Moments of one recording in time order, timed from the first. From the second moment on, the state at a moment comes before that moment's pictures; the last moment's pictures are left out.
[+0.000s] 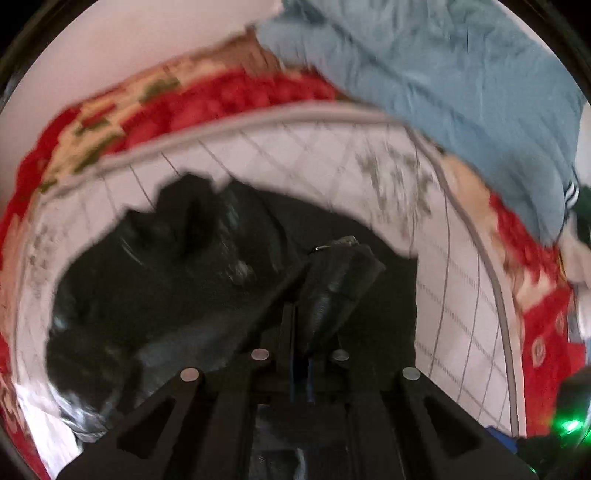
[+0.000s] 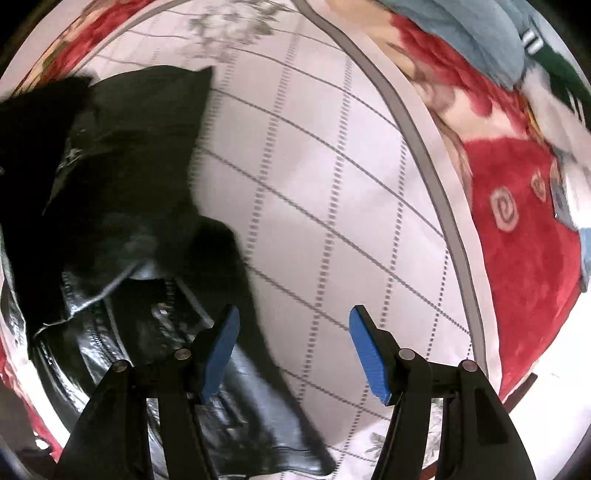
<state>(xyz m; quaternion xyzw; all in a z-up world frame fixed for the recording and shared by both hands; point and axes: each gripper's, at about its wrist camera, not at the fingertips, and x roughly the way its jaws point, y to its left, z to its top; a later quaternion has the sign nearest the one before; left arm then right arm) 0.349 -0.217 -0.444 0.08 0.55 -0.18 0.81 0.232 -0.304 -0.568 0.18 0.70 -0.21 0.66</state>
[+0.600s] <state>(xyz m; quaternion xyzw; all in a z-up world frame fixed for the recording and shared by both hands) 0.319 -0.055 -0.434 -0.02 0.61 -0.02 0.79 0.301 -0.346 -0.539 0.33 0.66 -0.07 0.67</state>
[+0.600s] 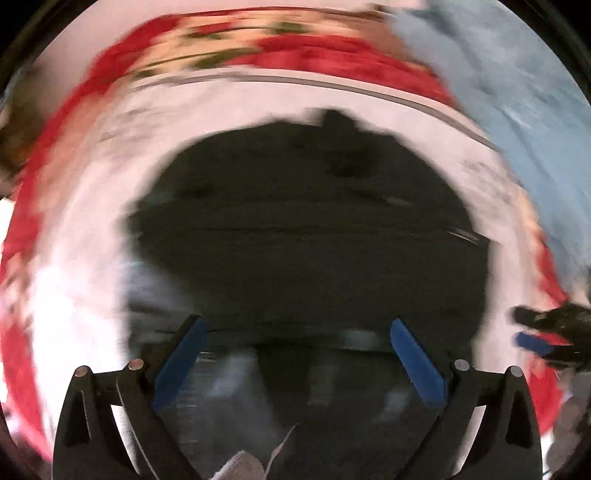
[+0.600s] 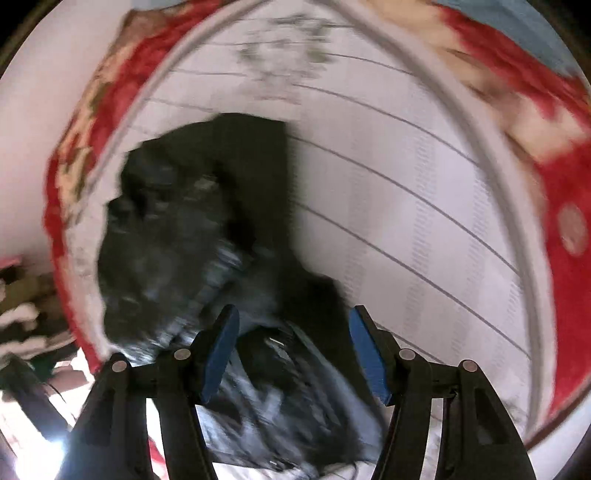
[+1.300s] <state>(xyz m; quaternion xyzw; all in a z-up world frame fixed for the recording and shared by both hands) 0.389 0.055 -0.529 0.02 0.63 0.15 0.76 0.352 -0.313 -0.578 0.20 0.68 -0.13 0.70</state>
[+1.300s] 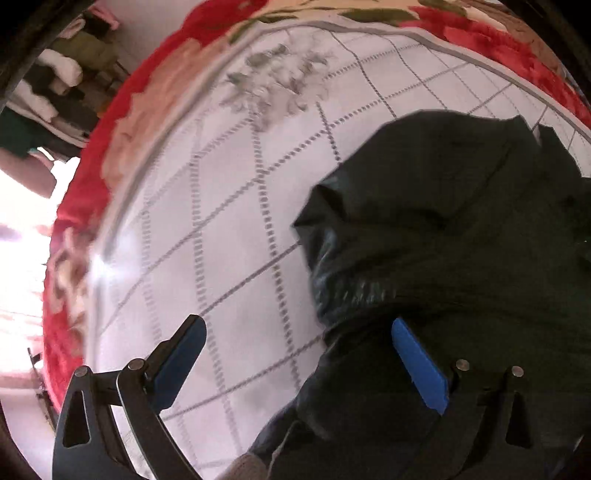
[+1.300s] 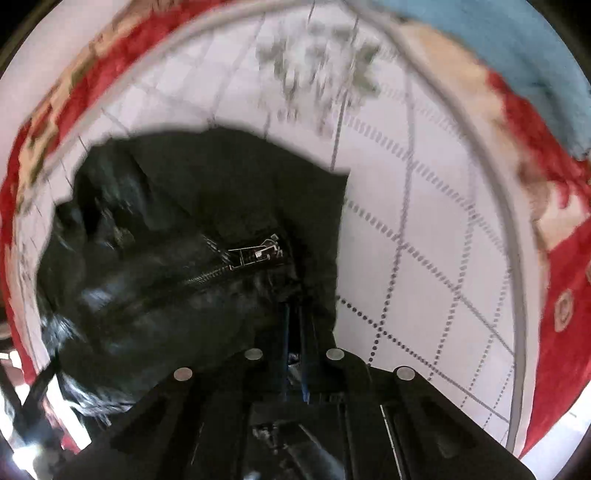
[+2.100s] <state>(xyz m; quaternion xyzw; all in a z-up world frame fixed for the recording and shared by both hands) 0.283 0.088 -0.438 0.07 0.63 0.09 0.77 0.187 -0.252 -0.604 0.47 0.68 -0.03 0.56</state>
